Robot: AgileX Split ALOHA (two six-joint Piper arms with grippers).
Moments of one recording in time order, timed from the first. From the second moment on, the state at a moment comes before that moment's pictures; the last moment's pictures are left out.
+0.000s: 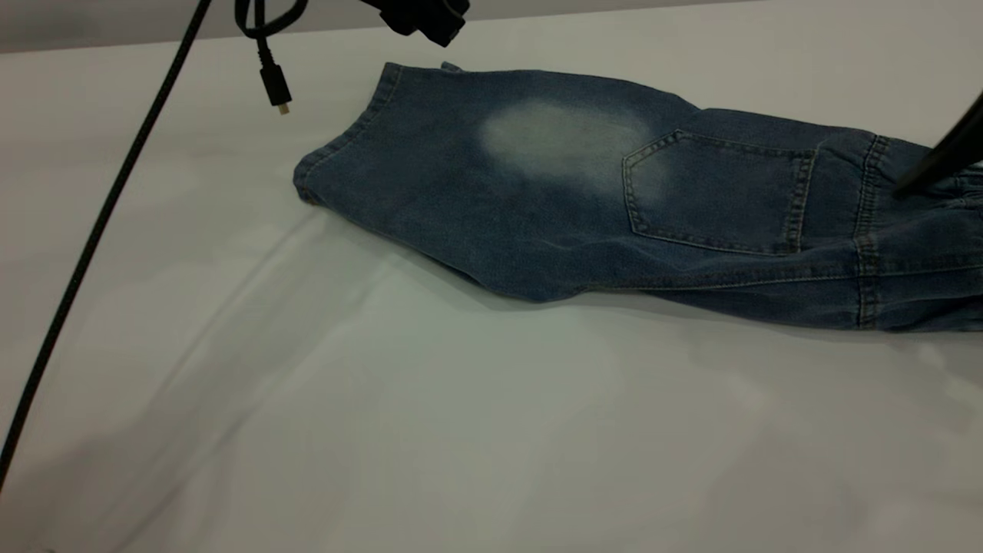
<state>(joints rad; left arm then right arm) -0.45 2.09 -1.31 1.74 -0.07 -1.19 -0.30 1.75 -0.59 1.14 0.65 -0.53</state>
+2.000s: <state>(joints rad) -0.45 2.09 -1.31 1.74 -0.09 -1.22 -0.60 1.89 -0.68 1.09 0.76 -0.35</state>
